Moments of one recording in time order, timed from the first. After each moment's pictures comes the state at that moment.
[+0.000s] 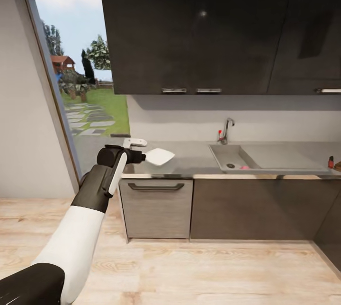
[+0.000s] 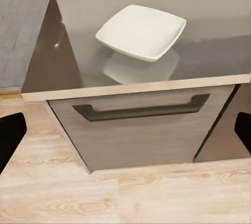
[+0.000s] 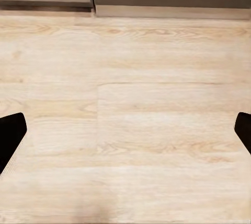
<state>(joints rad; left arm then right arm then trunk) -0.93 -0.11 -0.11 -1.19 0.01 1.02 0.10 -0.01 -0.01 0.01 -0.56 0.00 -0.28 -0.06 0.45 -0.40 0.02</state>
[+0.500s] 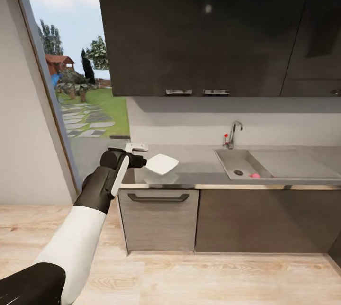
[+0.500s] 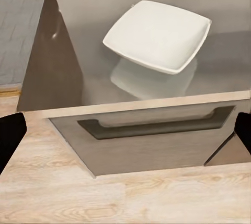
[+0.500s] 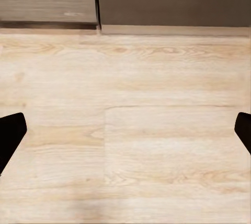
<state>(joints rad) -0.93 -0.12 -0.12 -1.12 0.01 1.02 0.10 -0.01 -0.01 0.01 -0.56 0.00 -0.28 -0.06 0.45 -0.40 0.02</state>
